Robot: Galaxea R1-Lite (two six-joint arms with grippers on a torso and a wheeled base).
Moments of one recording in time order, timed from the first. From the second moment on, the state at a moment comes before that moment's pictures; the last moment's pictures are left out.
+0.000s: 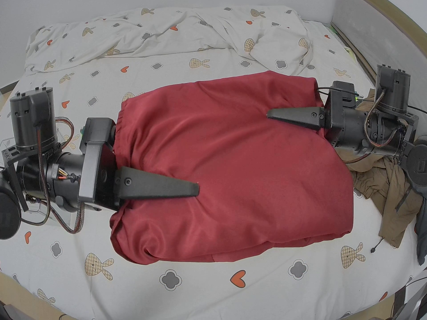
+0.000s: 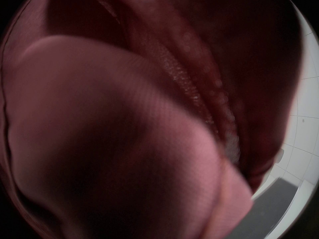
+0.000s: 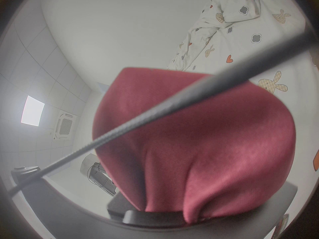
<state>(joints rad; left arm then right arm) -0.46 1.49 -0.85 -0.49 -1.10 -0.75 0.44 1.65 -1.09 -0.49 0.79 0.76</state>
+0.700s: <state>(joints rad) -0.47 1.47 -0.77 -0.57 -1.10 -0.71 0.44 1.64 -1.07 -0.49 0.79 0.76</state>
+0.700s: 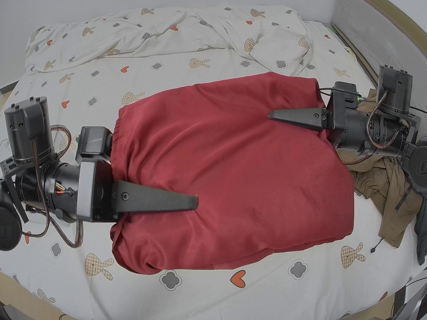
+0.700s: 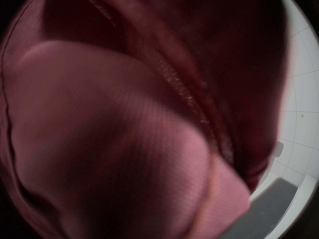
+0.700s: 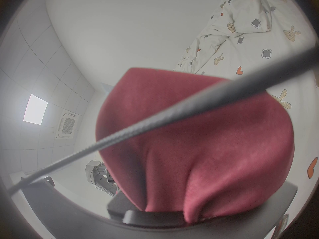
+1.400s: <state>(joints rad) -0.48 1.45 -0.75 -0.58 -1.09 -0.75 0.44 1.64 -1.07 -0.49 0.79 0.76</state>
